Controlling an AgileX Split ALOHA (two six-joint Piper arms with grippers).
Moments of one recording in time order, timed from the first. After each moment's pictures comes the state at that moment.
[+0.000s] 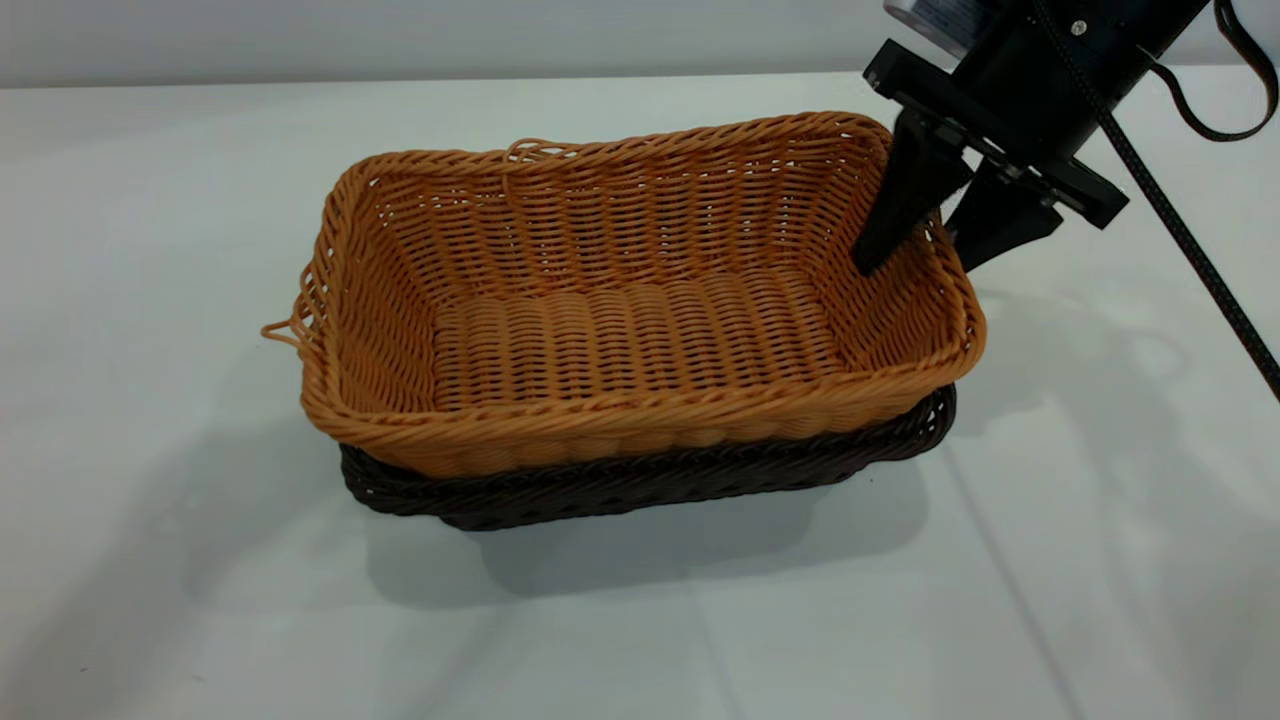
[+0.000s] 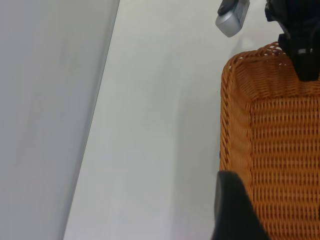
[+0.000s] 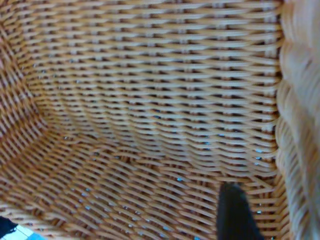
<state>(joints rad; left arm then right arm) -0.42 1.61 -1.56 -0.46 0.83 1.21 0.16 2.22 -1.35 0.78 0.99 -0.43</state>
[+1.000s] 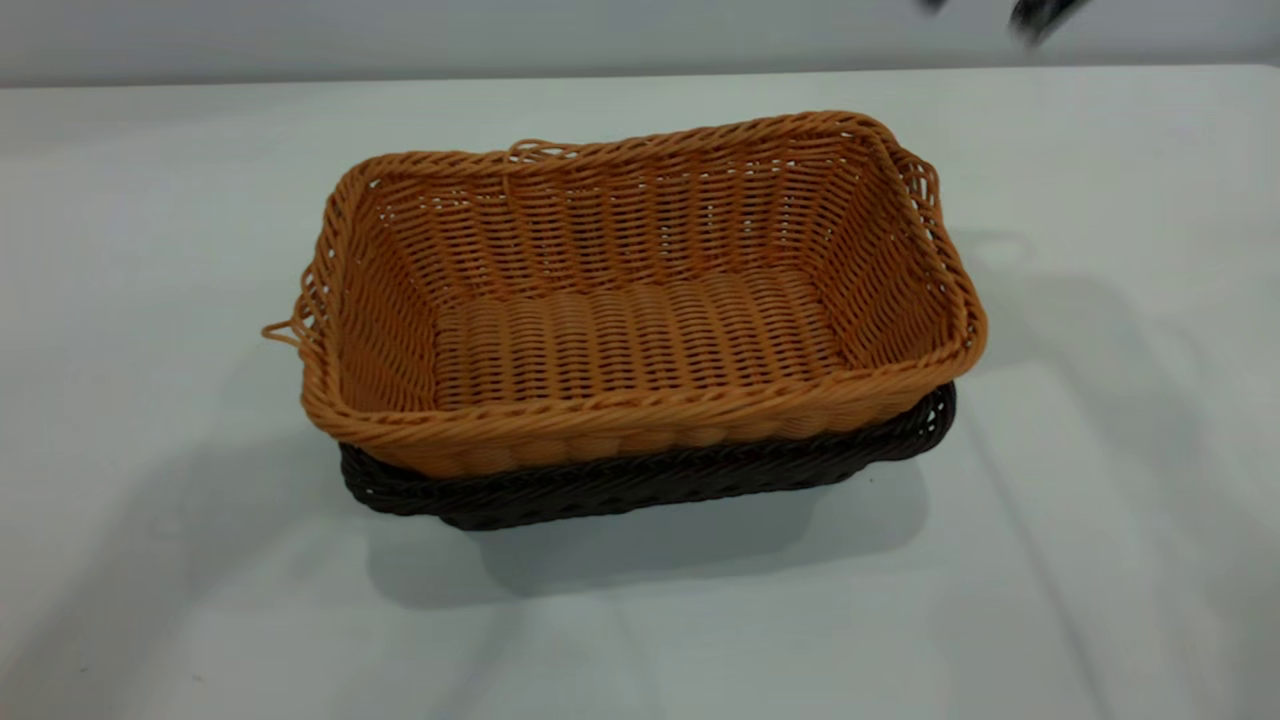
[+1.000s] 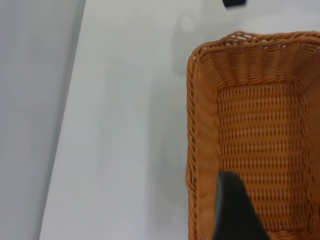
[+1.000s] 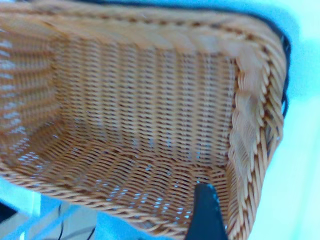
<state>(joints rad) -0.42 1.56 -1.56 -0.45 0.96 1.20 0.16 1.93 -1.61 0.49 1.21 -0.23</state>
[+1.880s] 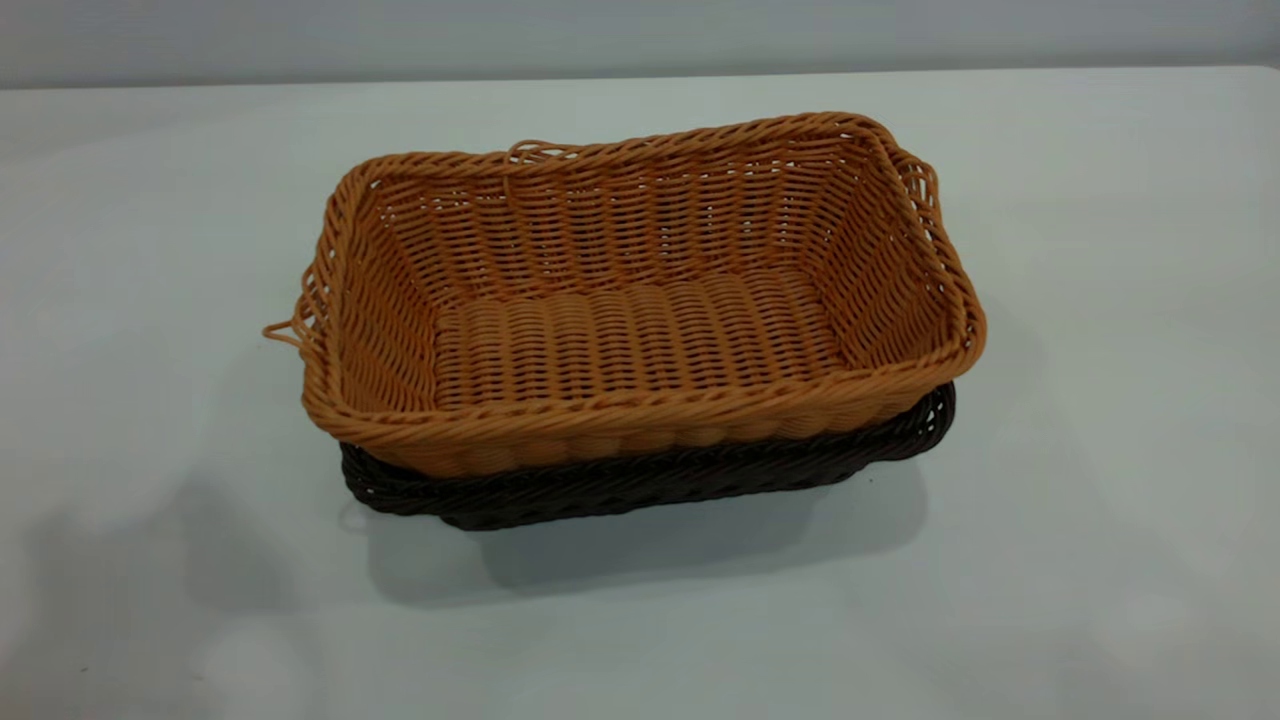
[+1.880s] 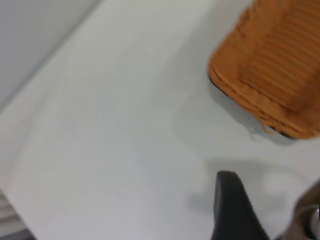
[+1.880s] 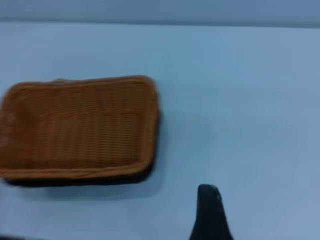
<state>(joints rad) -0.42 1.15 -1.38 0.04 1.17 0.43 0.16 0.44 -0.98 0.09 1.26 0.05</state>
